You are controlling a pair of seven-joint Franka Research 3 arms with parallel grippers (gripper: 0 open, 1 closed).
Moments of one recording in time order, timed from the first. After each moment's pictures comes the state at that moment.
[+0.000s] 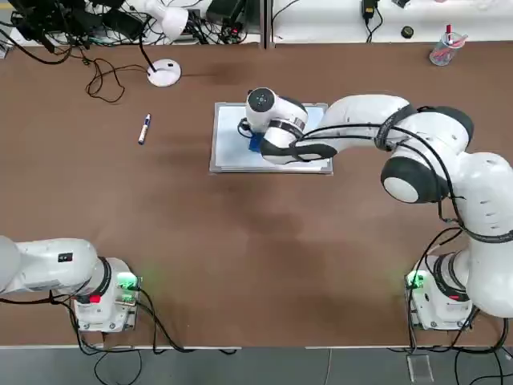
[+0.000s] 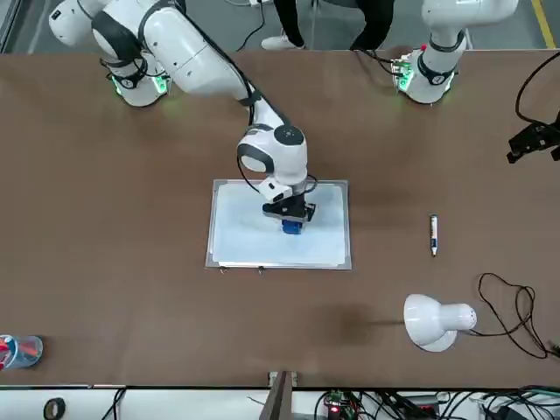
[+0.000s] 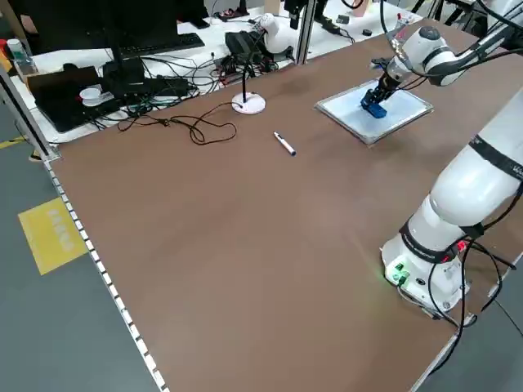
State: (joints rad) left arm 0.10 -0.13 -0.13 -1.79 -0.05 1.71 -0.09; right arm 0.83 0.85 0.01 -1.46 -0.39 2.50 1.37
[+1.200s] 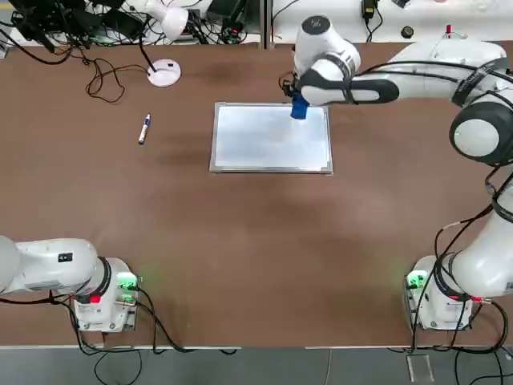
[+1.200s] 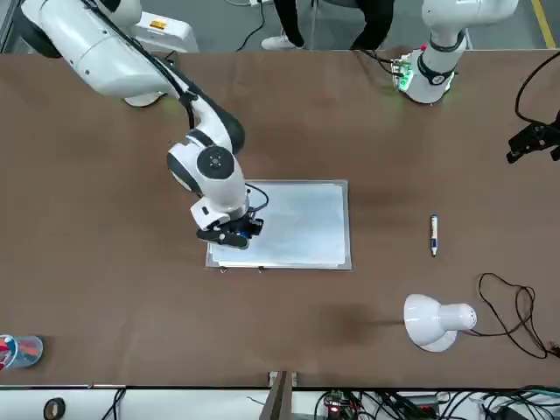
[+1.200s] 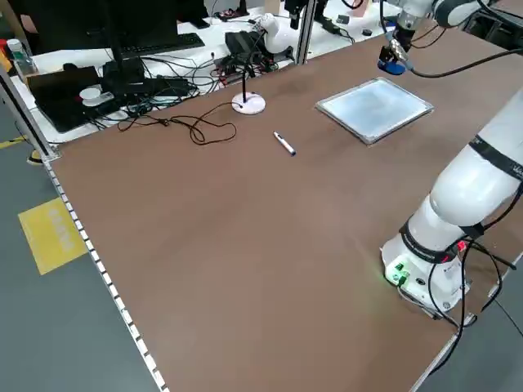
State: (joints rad) left arm 0.10 -0.13 -0.13 -1.79 -0.05 1.71 -0.09; right arm 0.26 0.67 0.44 -1.57 -0.46 2.23 1.08
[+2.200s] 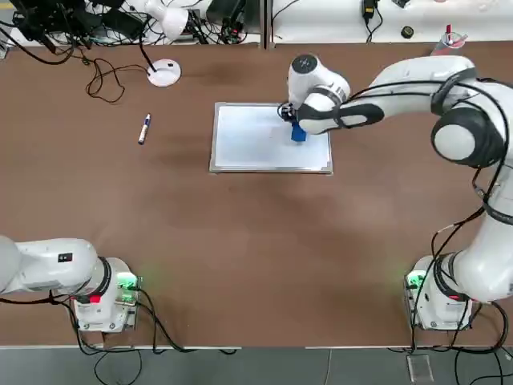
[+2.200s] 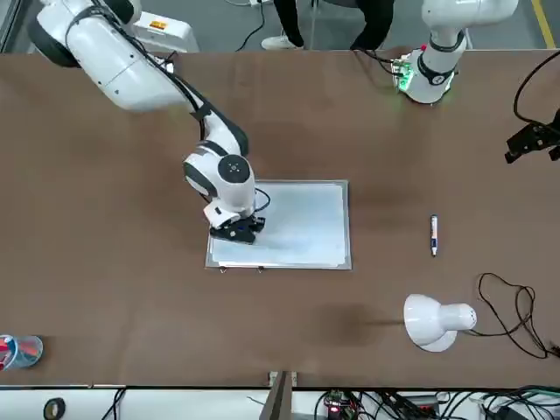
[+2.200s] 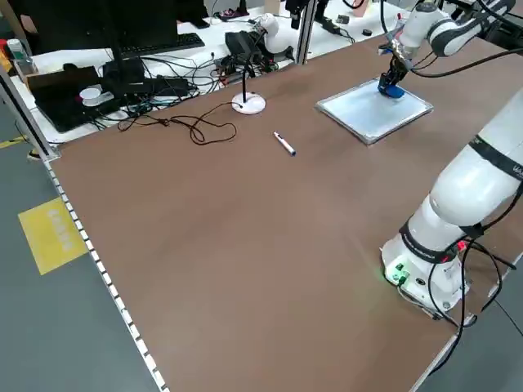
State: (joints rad) left arm 0.10 -0.13 -0.13 -1.79 -0.05 1.71 -0.10; right arm 0.39 0.75 0.31 -1.64 -0.51 2.37 1.17
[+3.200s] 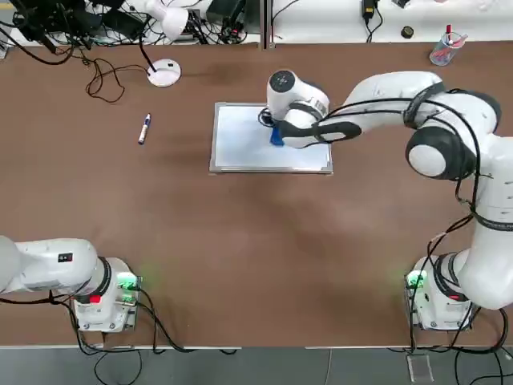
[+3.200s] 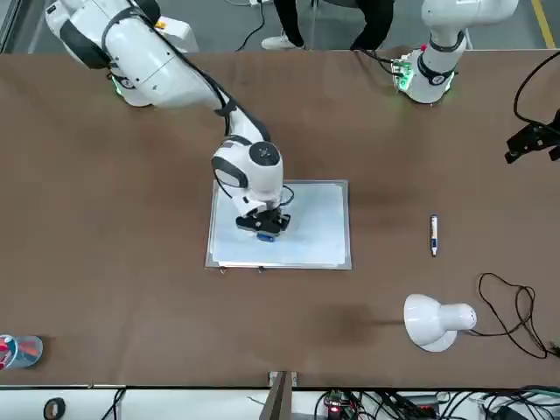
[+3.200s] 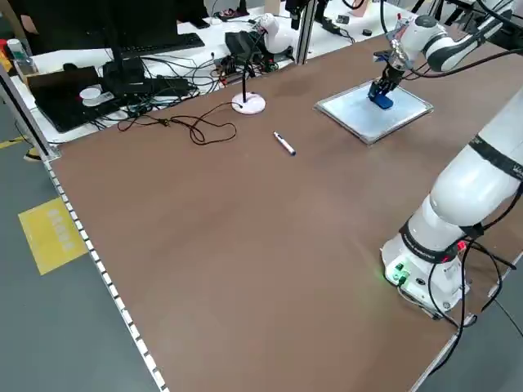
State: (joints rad) left arm 0.10 -0.13 -0.13 -1.79 -0.05 1.71 -0.10; right arm 0.59 0.81 0.22 -1.53 -0.53 2.43 1.36
